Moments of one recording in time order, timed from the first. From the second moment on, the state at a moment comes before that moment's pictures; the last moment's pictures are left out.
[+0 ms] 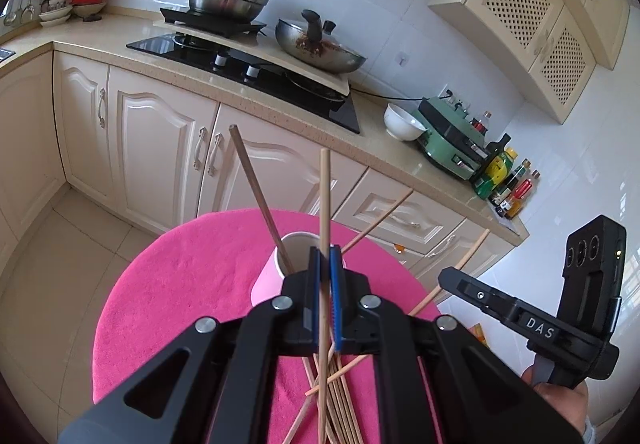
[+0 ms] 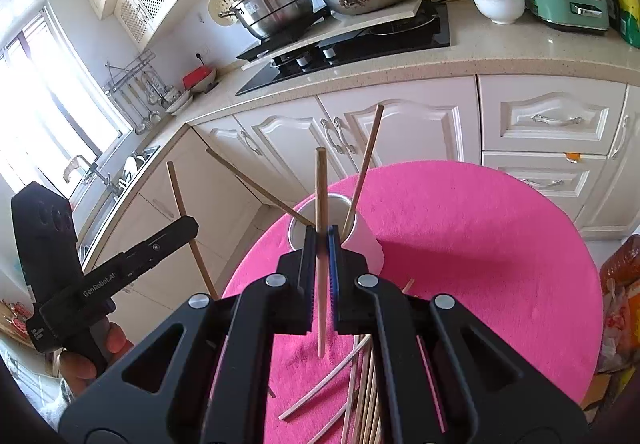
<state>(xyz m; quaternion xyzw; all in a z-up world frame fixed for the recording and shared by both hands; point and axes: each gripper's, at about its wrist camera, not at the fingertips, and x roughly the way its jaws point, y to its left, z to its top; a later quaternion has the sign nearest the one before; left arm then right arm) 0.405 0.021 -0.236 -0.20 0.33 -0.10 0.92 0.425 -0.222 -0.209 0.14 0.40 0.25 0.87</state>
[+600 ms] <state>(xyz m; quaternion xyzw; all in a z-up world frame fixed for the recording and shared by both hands) 0.468 0.004 -0.172 -0.15 0.20 -0.06 0.97 0.456 -0.224 -0.132 0.14 0.31 0.25 0.90</state>
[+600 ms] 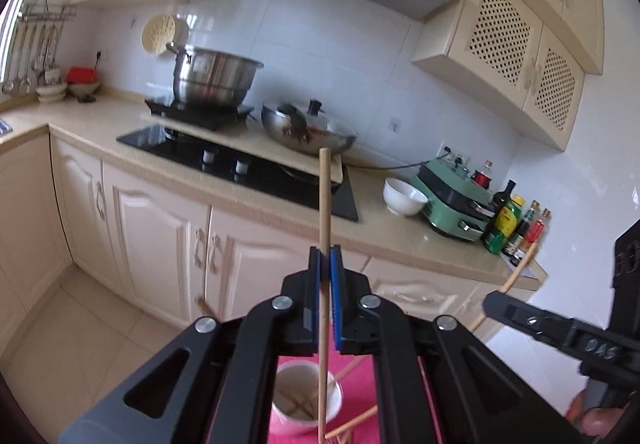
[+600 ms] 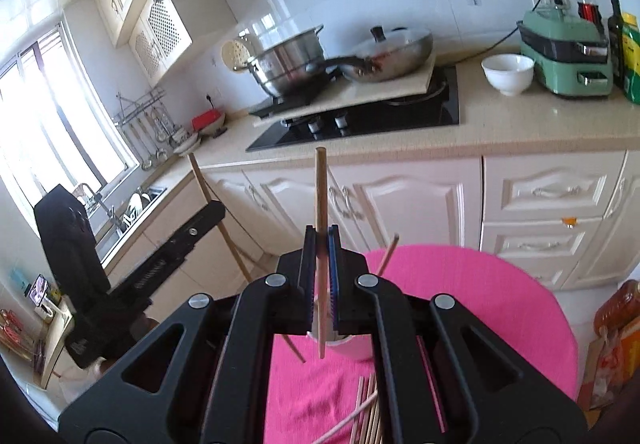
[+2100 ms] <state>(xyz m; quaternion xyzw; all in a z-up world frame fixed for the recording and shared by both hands) 0.437 0.016 -0.246 -0.11 0.21 0.00 0.97 0.464 -0.177 -0.221 0.09 0.36 0.21 0.91</state>
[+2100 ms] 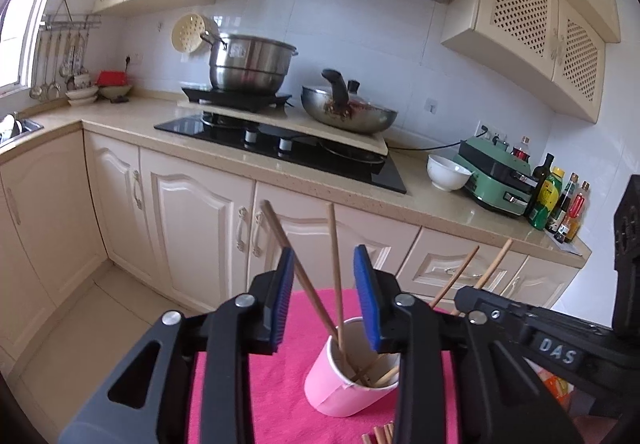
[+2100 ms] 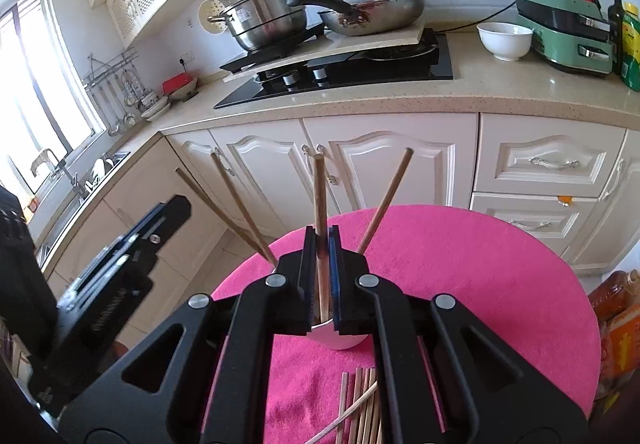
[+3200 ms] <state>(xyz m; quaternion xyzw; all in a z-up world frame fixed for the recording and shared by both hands) 0.355 0.005 -0.241 -0.06 0.20 0.00 0.98 0.372 -0.221 -0.186 0.07 0.27 0.19 0.94</state>
